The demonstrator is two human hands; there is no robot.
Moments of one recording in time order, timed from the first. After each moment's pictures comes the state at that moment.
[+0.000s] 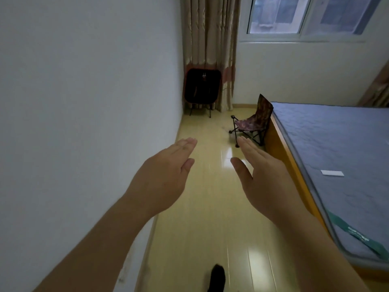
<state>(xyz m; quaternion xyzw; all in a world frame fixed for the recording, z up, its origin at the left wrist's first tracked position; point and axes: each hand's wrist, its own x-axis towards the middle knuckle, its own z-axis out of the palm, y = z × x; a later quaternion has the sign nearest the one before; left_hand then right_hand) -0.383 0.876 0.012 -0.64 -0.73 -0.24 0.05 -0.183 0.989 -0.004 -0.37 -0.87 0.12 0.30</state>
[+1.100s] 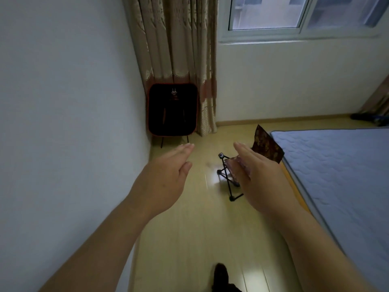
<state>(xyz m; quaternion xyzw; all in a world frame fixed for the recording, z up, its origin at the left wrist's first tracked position) -0.769 1.748 0.006 -0.67 -0.69 -0.26 -0.05 -0.553 1.827 -0.001 -0.46 -0.83 0.15 0.27</state>
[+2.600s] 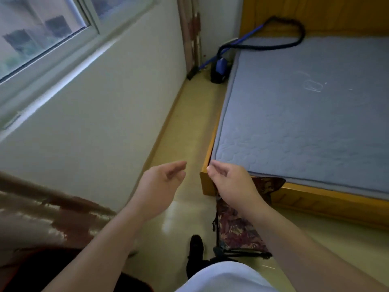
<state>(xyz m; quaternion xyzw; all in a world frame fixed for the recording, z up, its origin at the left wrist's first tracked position) -0.873 2.832 -0.077 -0.83 -0.34 -0.06 -0.43 -0.741 2.682 -0.110 -0.79 -0.27 0.27 0.47</state>
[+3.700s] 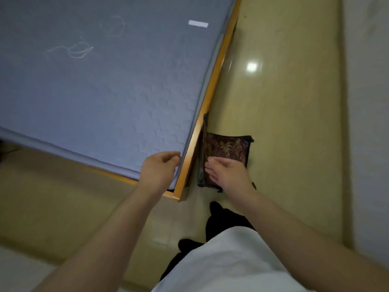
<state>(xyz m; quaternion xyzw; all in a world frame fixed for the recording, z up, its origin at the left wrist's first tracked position) -0.511 3.017 -0.181 -0.83 0.08 0.38 -0.41 -0.657 2.908 -0.208 -0.49 0.52 -0.05 0.70</state>
